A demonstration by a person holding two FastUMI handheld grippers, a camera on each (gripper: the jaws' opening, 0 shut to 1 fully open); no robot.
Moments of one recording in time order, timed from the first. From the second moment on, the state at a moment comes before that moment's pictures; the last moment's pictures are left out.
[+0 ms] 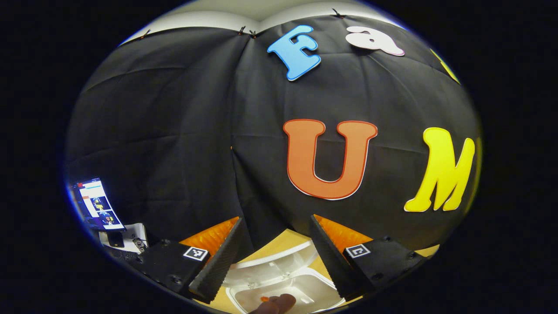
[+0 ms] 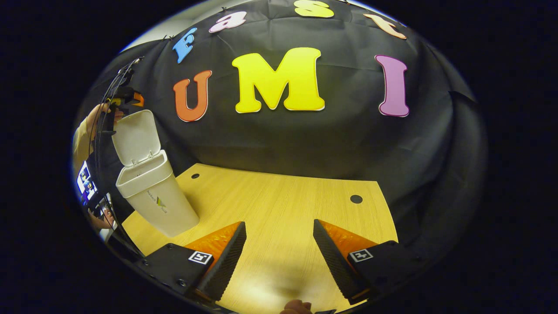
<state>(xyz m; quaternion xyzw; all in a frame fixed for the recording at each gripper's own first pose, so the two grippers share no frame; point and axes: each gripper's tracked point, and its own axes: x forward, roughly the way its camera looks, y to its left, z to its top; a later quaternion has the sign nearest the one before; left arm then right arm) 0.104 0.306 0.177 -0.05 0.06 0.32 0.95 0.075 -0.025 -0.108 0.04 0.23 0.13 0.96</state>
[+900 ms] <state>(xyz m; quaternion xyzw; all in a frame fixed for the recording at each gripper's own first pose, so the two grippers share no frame) 0.070 0.212 0.107 -0.09 0.05 0.33 0.94 0.033 -0.001 -0.143 0.03 0.26 0.17 0.95</state>
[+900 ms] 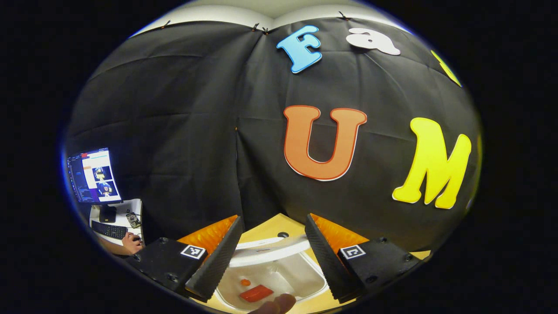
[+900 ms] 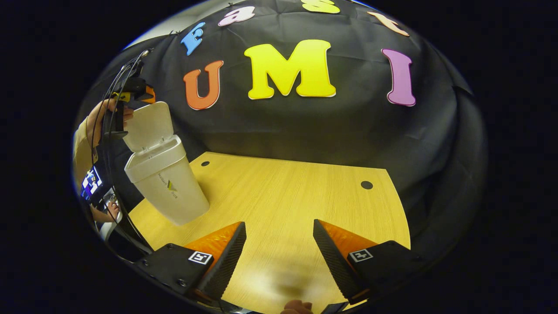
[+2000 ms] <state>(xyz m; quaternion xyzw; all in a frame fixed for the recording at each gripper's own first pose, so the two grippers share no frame) 0.061 0.169 -0.029 -0.11 0.18 0.36 0.91 0.068 -0.022 -0.188 0.07 0.30 0.18 0.93</state>
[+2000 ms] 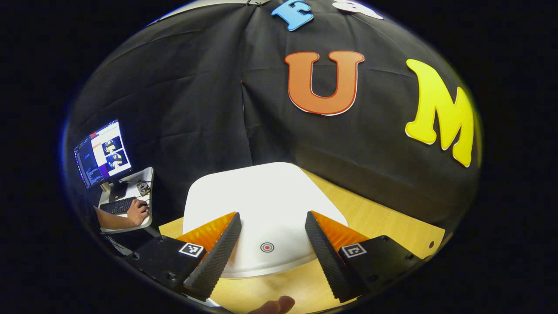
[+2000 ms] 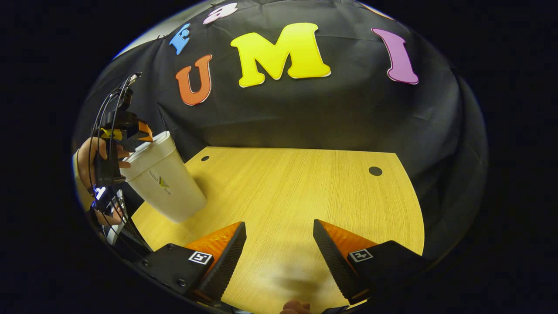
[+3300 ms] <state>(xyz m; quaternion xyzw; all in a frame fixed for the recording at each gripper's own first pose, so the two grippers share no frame) 0.025 0.039 0.040 0.02 0.05 0.07 1.00 0.058 -0.020 -0.045 0.05 0.14 0.09 0.98</state>
